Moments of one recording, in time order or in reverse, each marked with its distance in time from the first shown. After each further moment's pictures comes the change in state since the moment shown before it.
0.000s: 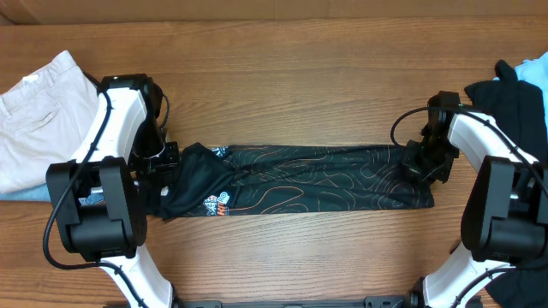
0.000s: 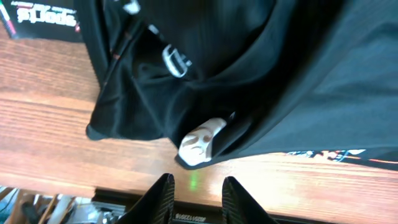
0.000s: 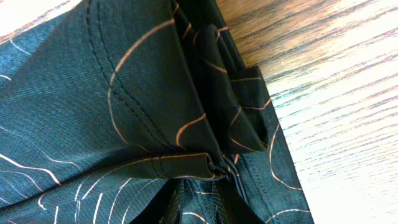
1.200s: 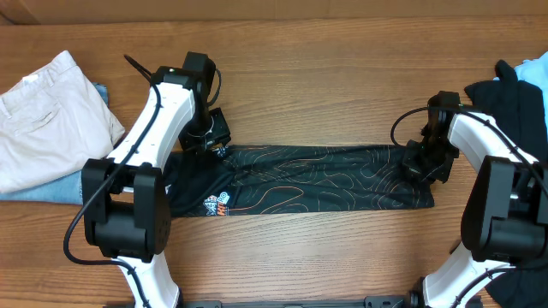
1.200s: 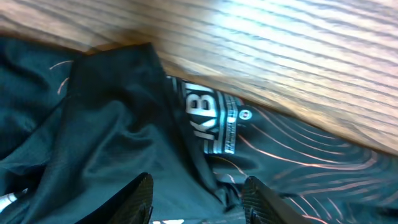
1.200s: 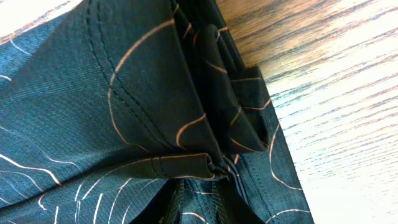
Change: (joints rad) left arm -0.248 0.000 0.055 0.311 0.105 -0.426; right arm 0.000 0.000 0.000 0.002 0.000 0.000
